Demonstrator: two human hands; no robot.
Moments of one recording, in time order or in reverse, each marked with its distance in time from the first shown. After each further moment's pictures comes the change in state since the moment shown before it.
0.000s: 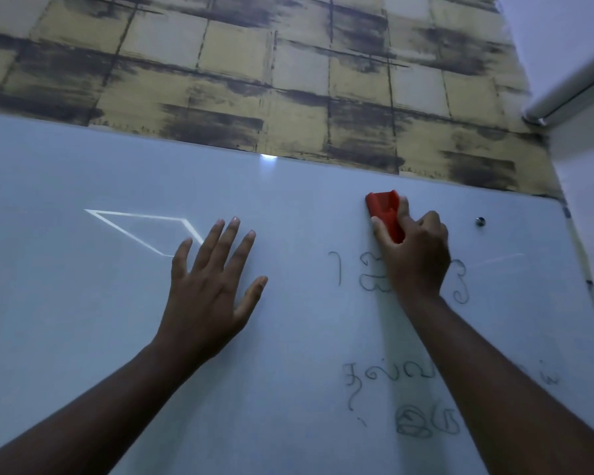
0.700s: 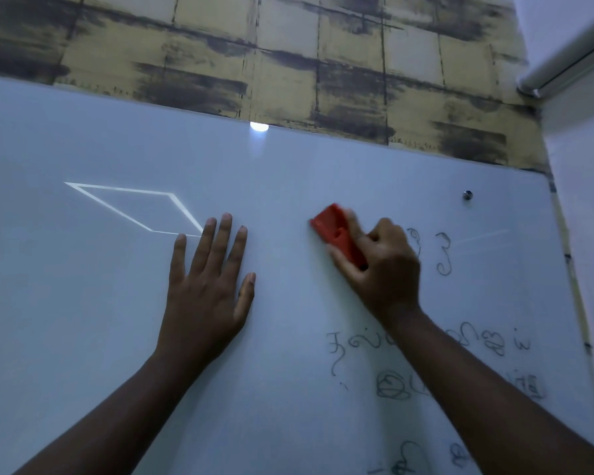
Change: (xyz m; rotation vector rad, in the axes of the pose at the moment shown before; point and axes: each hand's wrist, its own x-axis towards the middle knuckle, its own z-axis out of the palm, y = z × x) left_hand -0.035 0.030 0.020 0.017 0.004 -0.017; right_hand -0.062 0.016 -0.012 0.016 0.013 -0.472
